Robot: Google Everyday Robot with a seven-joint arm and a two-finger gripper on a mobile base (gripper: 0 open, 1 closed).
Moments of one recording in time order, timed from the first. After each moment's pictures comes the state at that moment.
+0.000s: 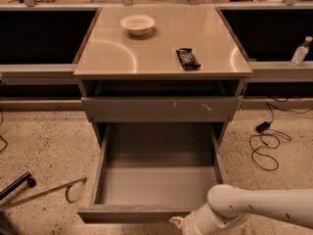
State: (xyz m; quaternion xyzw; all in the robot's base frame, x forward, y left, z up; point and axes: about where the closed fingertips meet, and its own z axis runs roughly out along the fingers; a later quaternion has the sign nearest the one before) arm 0.289 -0.054 0.409 -0.62 0.68 0.36 0.12
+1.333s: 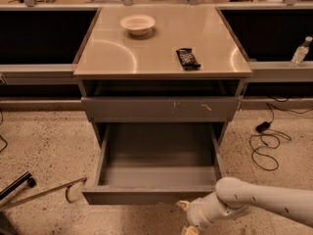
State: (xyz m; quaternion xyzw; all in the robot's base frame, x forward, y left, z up) arm 0.361 -0.071 0.381 -0.56 0.73 0.36 0.17
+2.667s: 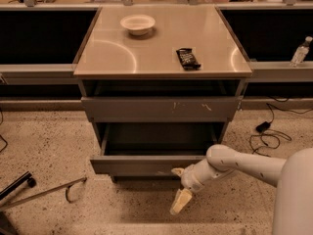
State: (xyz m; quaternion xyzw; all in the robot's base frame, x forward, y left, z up) arm 0.490 -0.068 0.388 -0.59 0.71 0.32 0.20
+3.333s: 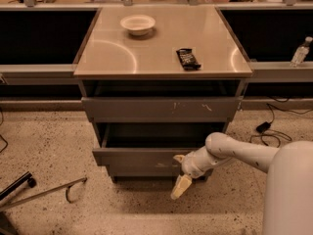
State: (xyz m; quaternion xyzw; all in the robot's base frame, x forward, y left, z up) arm 0.543 -0.079 0.398 -0.60 0.72 0.28 0.21
